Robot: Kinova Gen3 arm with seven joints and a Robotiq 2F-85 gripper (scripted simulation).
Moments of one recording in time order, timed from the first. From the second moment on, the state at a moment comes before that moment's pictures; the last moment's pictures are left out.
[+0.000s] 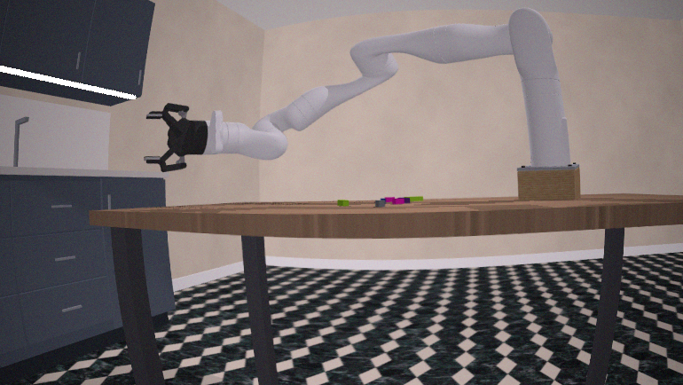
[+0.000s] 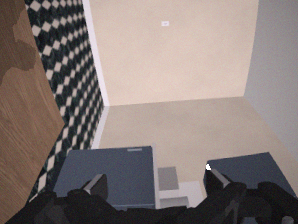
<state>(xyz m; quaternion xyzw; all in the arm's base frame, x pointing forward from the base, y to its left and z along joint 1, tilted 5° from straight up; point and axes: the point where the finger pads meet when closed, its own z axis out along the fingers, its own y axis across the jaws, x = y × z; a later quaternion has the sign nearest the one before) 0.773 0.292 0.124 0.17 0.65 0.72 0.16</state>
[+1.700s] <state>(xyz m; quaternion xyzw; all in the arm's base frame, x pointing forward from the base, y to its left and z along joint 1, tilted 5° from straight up) 0.525 0.077 0.044 0.29 0.89 0.35 0.06</state>
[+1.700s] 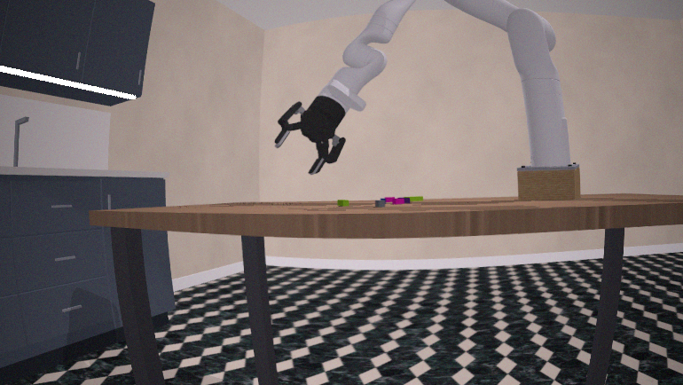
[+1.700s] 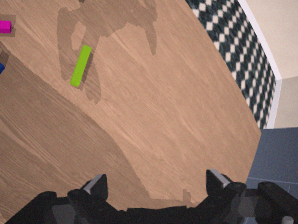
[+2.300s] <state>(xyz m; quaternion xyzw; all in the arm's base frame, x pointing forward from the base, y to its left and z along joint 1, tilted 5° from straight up) 0.414 -0.034 0.024 0.32 0.94 0.13 0.02</state>
